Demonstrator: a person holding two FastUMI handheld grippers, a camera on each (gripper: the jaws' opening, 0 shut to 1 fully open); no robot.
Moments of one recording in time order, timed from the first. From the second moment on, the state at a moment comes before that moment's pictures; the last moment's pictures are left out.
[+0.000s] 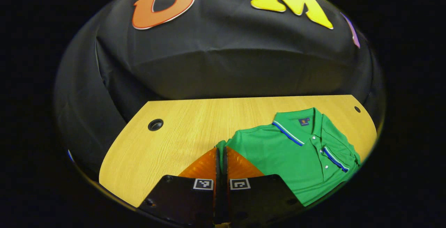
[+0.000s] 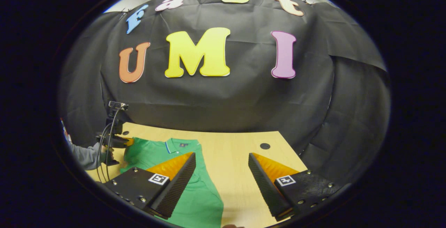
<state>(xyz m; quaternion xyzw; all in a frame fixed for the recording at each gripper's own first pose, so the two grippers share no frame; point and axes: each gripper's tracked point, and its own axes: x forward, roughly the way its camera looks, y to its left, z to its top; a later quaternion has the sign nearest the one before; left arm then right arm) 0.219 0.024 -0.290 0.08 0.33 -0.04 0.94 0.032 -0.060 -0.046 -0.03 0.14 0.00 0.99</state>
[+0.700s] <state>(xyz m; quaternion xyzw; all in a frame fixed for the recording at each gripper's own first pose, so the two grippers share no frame) 0.190 -0.092 -0.273 0.08 0.31 -0.10 0.94 0.010 -0.093 -0.046 -0.01 0.13 -0.02 0.99</state>
